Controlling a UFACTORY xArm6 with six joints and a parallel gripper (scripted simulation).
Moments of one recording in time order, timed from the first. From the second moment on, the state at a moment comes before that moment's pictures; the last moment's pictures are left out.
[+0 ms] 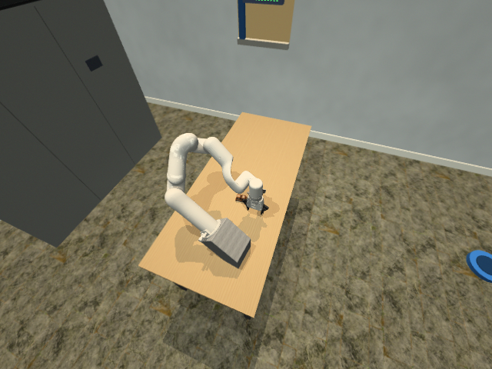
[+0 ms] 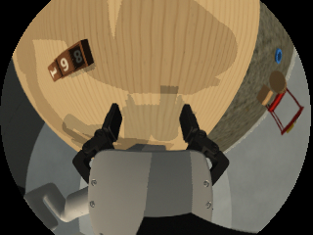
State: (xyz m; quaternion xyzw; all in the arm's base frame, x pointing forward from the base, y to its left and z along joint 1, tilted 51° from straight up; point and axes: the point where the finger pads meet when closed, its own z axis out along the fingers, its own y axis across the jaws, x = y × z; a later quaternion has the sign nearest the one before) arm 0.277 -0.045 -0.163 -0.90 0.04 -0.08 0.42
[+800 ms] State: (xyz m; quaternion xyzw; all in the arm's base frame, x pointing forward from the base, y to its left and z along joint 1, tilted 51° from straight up) arm 0.271 -0.070 -0.142 -0.90 0.04 -0.08 0.42
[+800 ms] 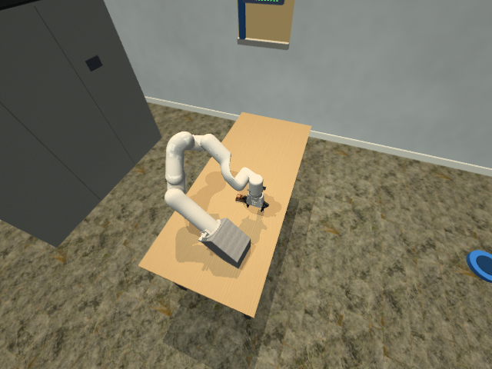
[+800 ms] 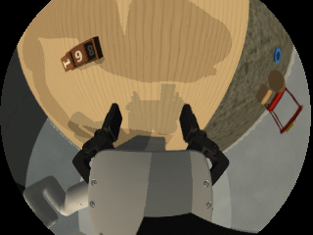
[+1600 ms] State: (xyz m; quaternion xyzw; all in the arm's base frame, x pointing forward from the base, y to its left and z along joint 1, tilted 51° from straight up) arm 0.307 -0.059 -0.094 -0.86 -0.28 -0.22 0.37
